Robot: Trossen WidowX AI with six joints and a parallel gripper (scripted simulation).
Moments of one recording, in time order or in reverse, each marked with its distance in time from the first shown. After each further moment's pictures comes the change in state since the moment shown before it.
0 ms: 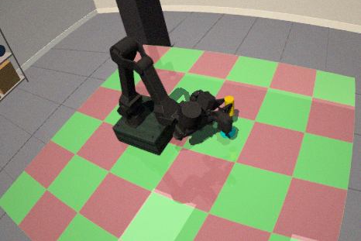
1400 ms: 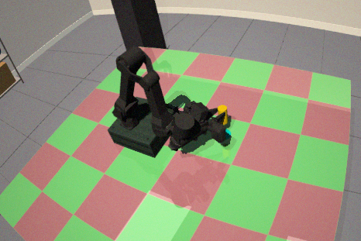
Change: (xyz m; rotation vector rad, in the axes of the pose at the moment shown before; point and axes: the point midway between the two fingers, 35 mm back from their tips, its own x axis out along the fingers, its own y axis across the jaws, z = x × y) arm -0.003 0.007 -0.035 -0.023 -0.031 0.023
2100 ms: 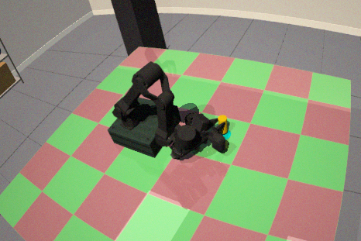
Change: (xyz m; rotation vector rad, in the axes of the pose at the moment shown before) arm 0.003 0.005 -0.052 0.006 0.001 -0.001
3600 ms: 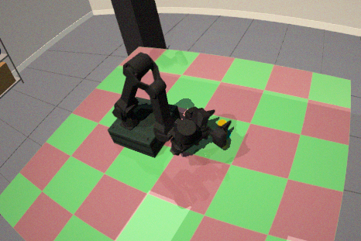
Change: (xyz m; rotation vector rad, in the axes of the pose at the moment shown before) arm -0.002 -0.008 0.030 -0.005 0.000 -0.001
